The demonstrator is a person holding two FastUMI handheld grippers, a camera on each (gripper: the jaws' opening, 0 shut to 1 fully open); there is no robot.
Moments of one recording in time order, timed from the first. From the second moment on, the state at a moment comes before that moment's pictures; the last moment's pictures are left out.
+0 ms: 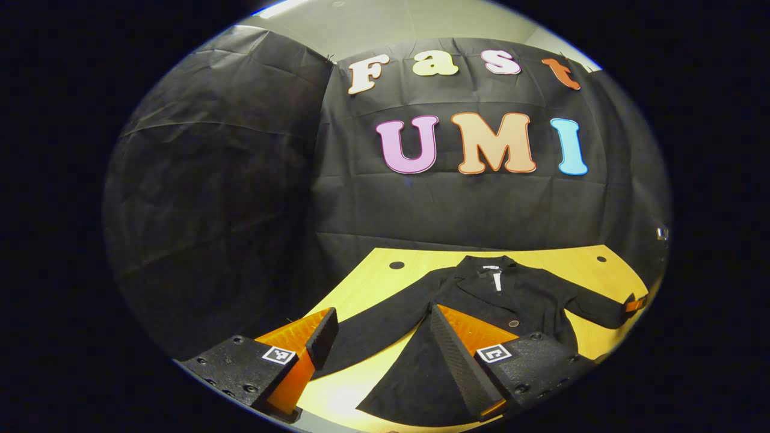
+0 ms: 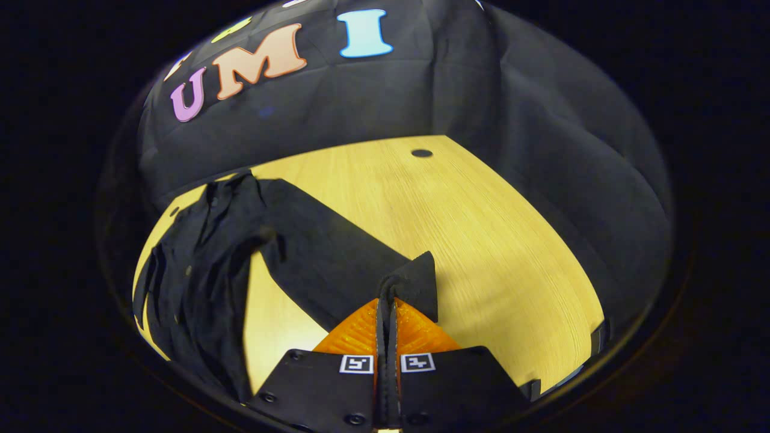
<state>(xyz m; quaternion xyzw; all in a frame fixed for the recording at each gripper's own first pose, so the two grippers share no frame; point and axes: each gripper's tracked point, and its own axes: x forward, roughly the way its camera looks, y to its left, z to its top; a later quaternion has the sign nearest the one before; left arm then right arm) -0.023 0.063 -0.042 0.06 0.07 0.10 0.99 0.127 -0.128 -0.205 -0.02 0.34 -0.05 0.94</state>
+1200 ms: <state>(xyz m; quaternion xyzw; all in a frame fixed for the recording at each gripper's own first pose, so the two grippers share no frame) 0.008 0.134 -0.056 0.00 0.09 0.10 0.99 0.260 0.225 -0.121 -0.07 0.26 0.16 0.95</state>
